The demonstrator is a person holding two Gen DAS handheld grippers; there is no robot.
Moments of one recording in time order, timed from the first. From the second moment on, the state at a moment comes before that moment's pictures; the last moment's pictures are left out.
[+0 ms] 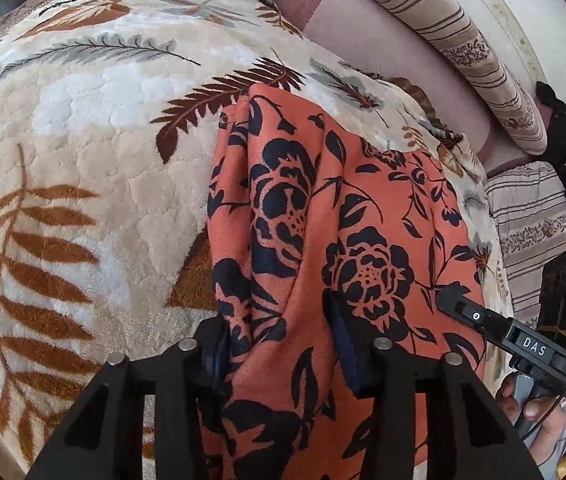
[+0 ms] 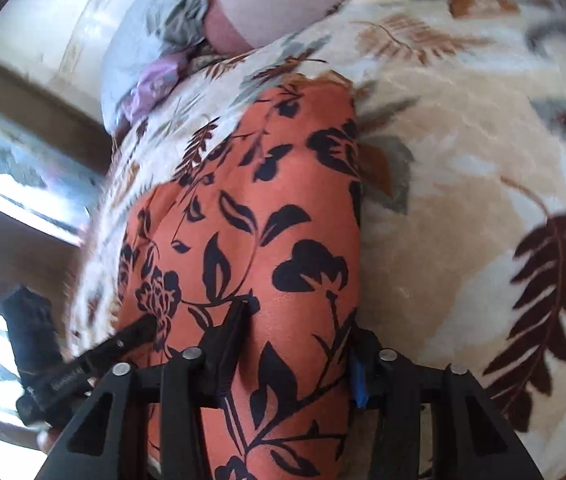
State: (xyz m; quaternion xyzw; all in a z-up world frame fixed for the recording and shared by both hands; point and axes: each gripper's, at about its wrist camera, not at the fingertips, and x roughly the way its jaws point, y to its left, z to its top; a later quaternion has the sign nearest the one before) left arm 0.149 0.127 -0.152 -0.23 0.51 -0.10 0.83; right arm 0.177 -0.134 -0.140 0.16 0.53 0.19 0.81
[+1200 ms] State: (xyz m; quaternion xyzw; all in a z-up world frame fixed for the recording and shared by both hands) left arm 0.158 0.012 -0.136 -0.06 0.50 -0.07 0.86; right arm 0.184 -0.230 -0.092 0.17 0.45 0.16 0.86
